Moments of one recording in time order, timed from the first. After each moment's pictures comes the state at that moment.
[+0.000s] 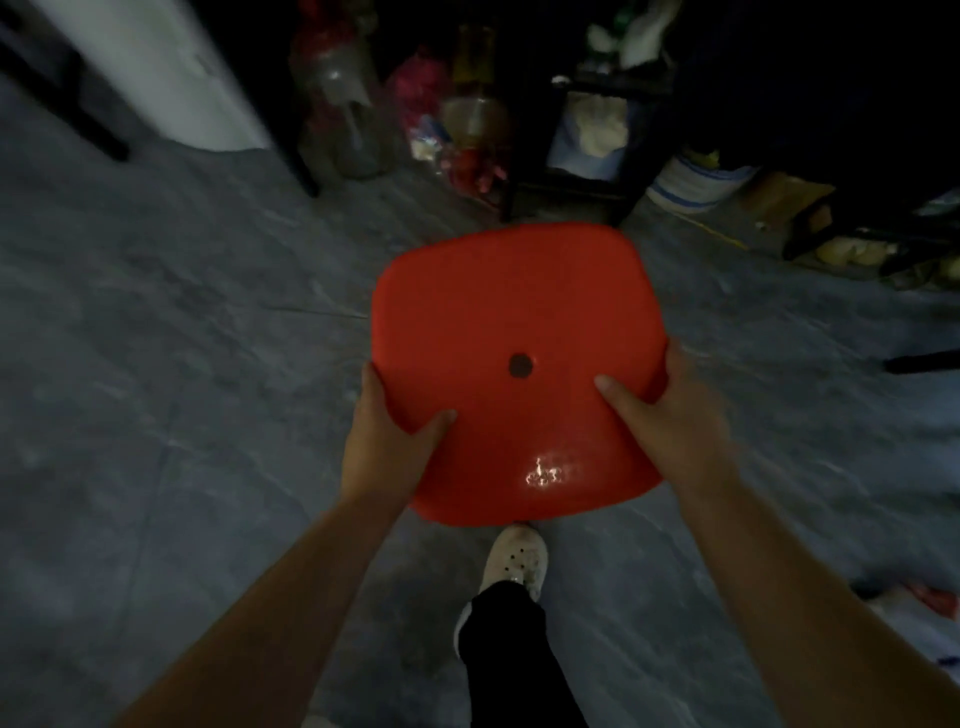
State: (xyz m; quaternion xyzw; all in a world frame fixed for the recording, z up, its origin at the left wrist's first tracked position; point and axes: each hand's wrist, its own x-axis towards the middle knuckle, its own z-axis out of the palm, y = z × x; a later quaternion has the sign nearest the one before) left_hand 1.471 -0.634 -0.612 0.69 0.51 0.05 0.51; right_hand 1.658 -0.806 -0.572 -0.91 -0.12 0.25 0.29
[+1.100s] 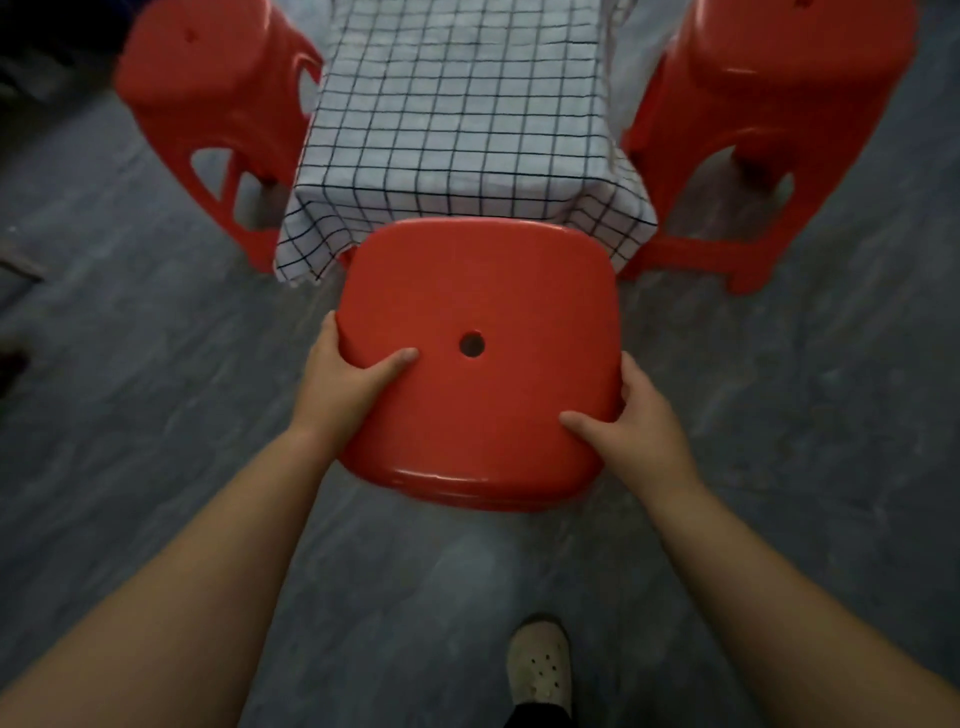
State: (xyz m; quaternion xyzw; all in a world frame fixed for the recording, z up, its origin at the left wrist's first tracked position) left_hand 0.470 -0.737 -0.568 0.17 0.87 0.41 0.23; right_hand 0.702 -0.575 -0.588 -0.45 -0.68 0.57 0.08
